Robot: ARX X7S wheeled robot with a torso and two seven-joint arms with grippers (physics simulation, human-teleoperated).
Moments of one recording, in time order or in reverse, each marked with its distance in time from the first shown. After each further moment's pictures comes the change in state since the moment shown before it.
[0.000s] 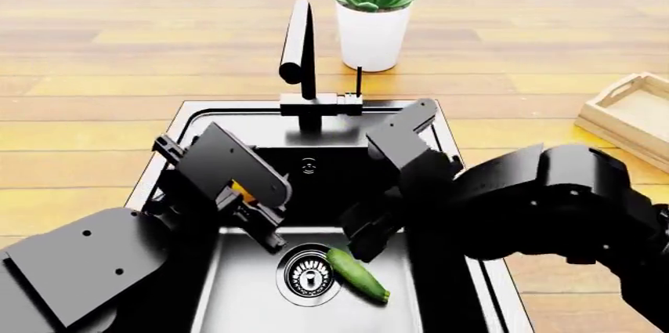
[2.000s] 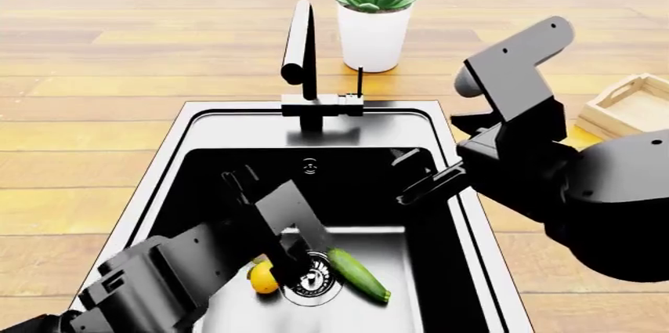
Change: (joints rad) left arm -0.070 0.119 0.458 -0.430 0.305 0.189 0.135; right arm 0.122 0.298 0.204 -0.344 0.269 -0.047 0.235
